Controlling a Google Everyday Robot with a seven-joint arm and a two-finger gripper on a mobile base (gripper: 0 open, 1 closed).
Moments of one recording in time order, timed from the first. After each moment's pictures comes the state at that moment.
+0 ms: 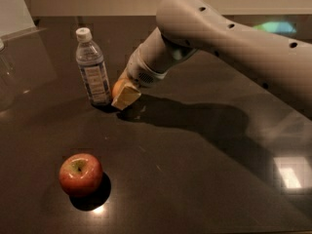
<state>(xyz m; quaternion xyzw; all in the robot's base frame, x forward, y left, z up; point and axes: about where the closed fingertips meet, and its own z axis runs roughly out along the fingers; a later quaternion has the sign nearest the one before) 0.560 0.087 0.852 -0.64 0.69 0.18 0.29</state>
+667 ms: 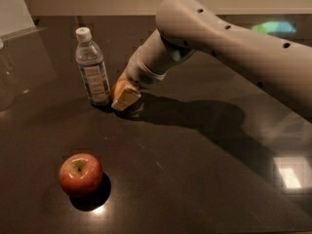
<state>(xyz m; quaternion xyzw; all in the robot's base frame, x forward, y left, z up) 0.561 0.088 0.842 -0.65 0.68 0.19 0.28</state>
